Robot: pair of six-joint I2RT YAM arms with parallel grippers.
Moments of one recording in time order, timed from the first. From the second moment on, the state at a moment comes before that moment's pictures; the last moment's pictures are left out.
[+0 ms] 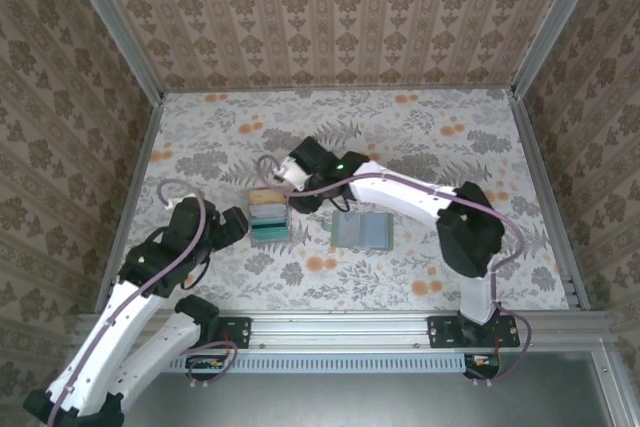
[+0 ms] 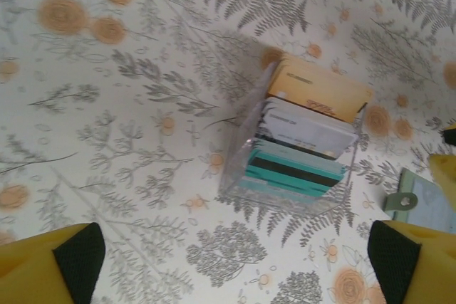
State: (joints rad) left arm -0.53 0.64 0.76 -0.98 -0.21 -0.79; right arm 0.82 1.89 1.53 -0.61 -0.06 -0.15
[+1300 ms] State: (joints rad) left arm -0.87 1.73 1.06 -0.38 0.16 -0.79; right arm 0.53 1.41 0.72 -0.48 -0.01 0.56
